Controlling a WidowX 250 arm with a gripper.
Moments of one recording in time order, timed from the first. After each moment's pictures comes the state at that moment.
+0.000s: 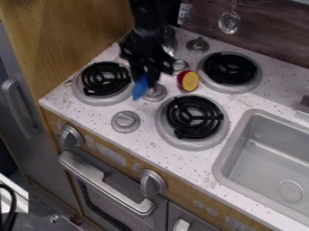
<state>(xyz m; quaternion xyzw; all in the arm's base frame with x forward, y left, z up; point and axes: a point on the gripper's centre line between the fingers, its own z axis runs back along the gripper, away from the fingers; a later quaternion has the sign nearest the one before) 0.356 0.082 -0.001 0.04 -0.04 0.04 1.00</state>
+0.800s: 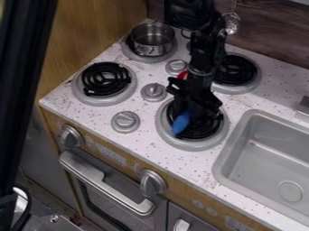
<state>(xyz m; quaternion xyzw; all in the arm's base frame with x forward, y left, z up) 0.372 0.005 -0.052 0.05 0.01 -0.03 1.00</state>
